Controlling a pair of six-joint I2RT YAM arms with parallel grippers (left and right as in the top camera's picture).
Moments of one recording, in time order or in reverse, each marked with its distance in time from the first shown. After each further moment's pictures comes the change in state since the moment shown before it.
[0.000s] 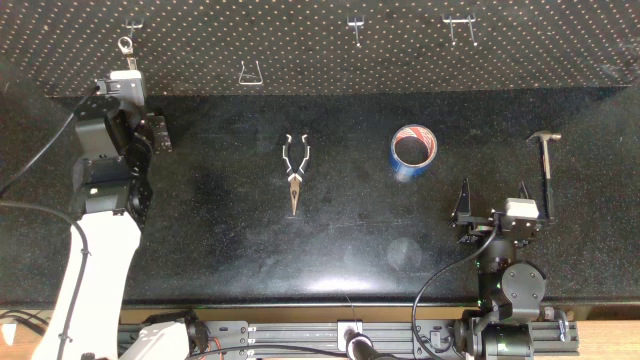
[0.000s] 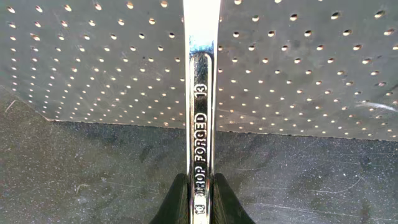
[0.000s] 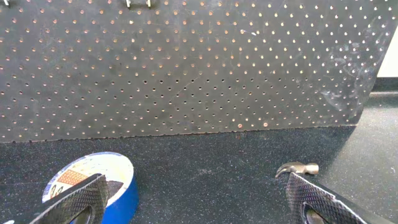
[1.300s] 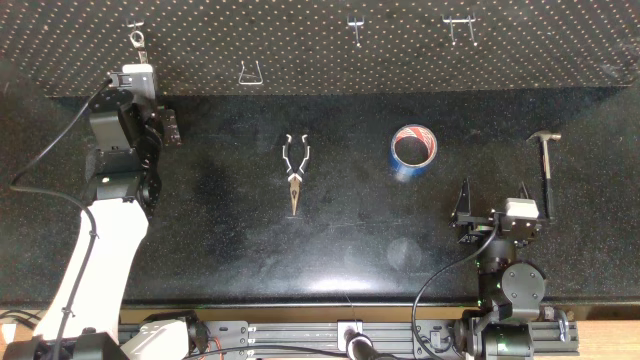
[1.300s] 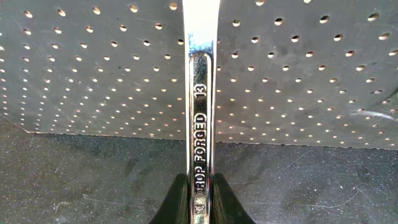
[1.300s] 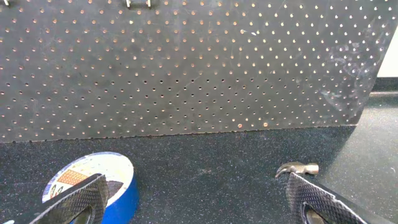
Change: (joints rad) left arm -0.040 0.073 0.000 0.088 -0.013 -0.008; right arm 0.000 0.000 0.000 0.000 0.000 0.000
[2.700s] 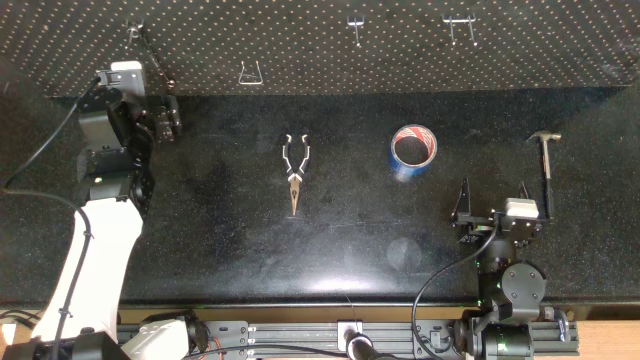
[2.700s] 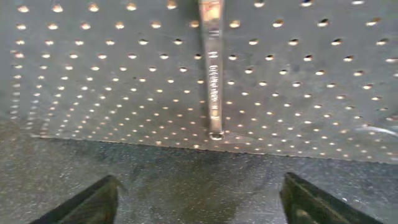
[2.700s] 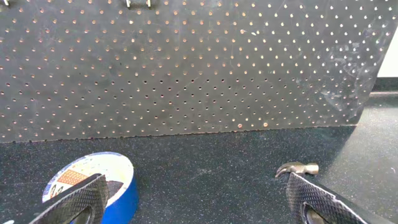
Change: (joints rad) left arm 0.038 0.000 0.012 0.014 0.045 -0.011; right arm 0.000 0.000 0.000 0.000 0.000 0.000
